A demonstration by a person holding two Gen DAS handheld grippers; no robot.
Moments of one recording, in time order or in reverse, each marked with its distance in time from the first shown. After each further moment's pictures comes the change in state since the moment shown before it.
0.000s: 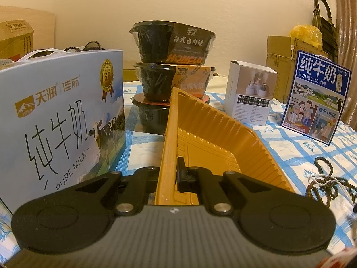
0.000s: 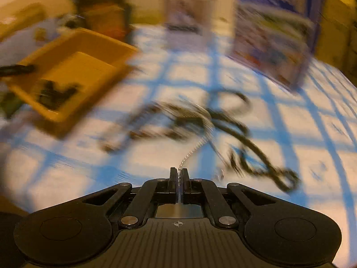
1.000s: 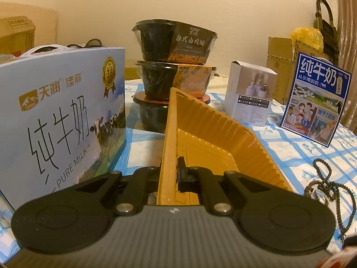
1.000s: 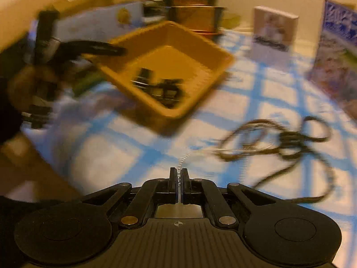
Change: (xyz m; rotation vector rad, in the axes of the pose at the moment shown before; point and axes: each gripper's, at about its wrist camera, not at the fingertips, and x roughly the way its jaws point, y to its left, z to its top) left arm -0.002 0.001 -0.002 -0.020 0.003 -0.004; right arm 0.005 0.085 0.002 -0.129 0.100 0.044
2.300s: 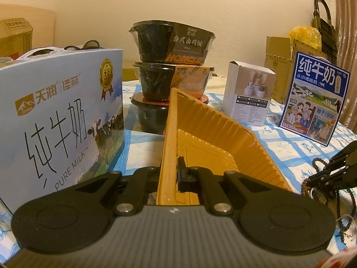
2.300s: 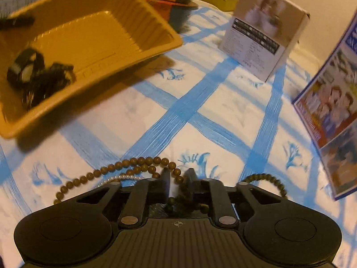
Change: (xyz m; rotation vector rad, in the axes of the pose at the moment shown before) left arm 0.002 0.001 0.003 0.010 0.001 -0.008; right arm 0.120 -0.117 0.081 -0.244 0.097 0.018
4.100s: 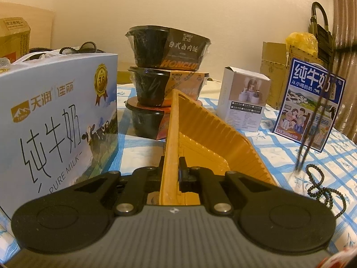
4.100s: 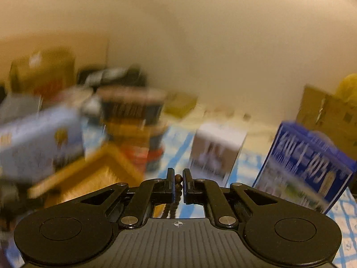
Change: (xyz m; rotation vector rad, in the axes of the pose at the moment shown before) left arm -0.003 -0.002 0.005 -0.018 -0.018 -0.029; right arm -0.226 0.018 0.121 0.195 -0.601 -0.169
